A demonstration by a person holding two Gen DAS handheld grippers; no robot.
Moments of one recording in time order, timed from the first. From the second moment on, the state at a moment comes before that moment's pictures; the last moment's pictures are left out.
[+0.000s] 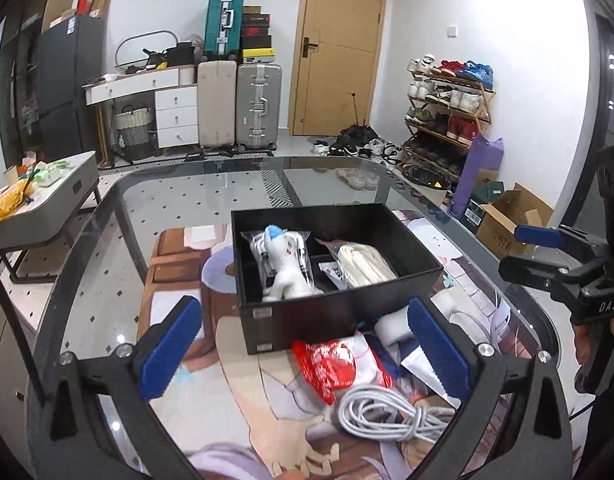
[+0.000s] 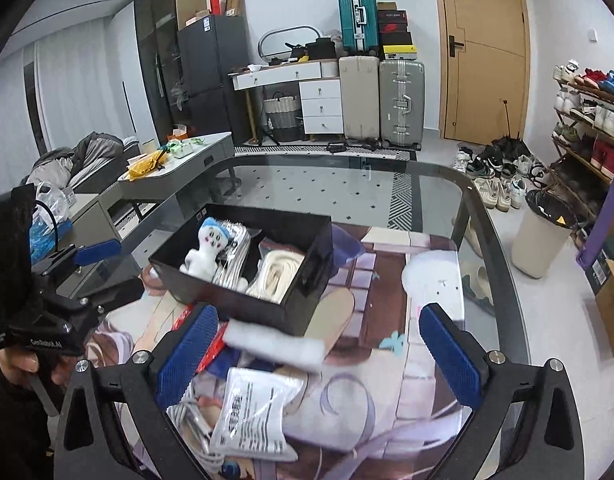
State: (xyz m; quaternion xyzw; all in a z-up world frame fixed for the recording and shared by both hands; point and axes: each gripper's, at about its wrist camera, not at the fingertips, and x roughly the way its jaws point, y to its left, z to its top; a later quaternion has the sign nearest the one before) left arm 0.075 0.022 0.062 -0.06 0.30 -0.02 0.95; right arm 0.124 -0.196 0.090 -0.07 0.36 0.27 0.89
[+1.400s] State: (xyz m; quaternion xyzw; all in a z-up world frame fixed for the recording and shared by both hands) left arm 0.044 -0.035 0.007 -0.07 0.38 -0.02 0.92; right arm 0.118 -0.173 0.028 -0.15 0.45 0.32 0.82
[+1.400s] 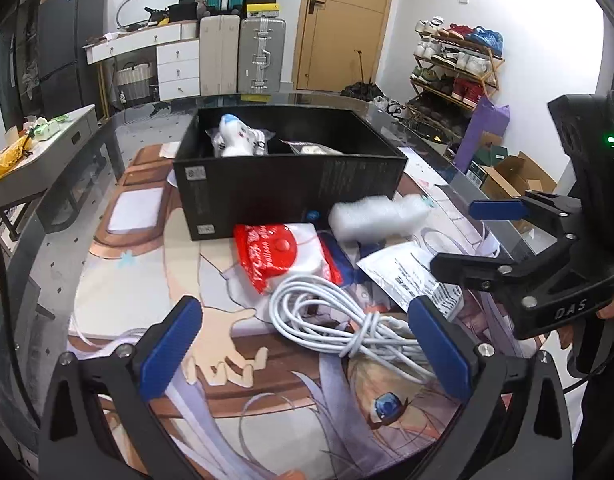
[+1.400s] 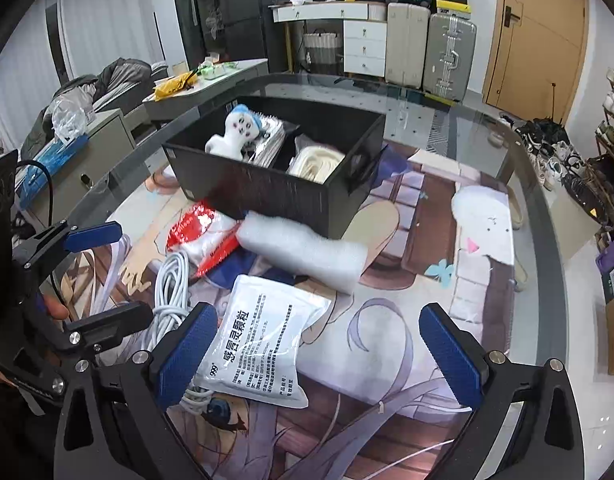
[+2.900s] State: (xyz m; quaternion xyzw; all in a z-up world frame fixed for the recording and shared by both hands) left arm 0.025 -0.019 -0.015 -0.07 0.43 -0.05 0.90; right arm 0.111 -0.138 -0.011 -0.21 0.49 0.31 0.79
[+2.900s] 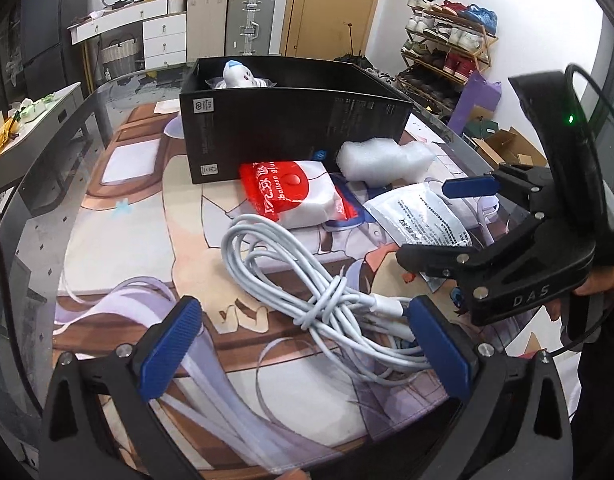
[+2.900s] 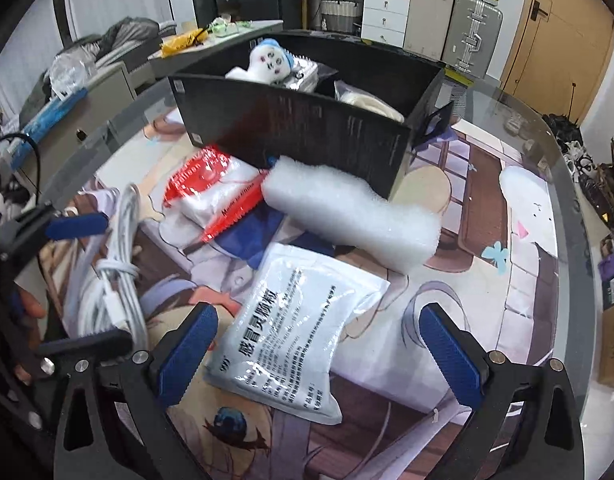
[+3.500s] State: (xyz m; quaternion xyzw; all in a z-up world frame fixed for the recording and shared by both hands) left arm 0.033 -0.007 -0.010 -0.17 0.43 -0.06 0.88; right arm 0.117 -0.168 -0.015 -0.19 0.50 0.30 0.79
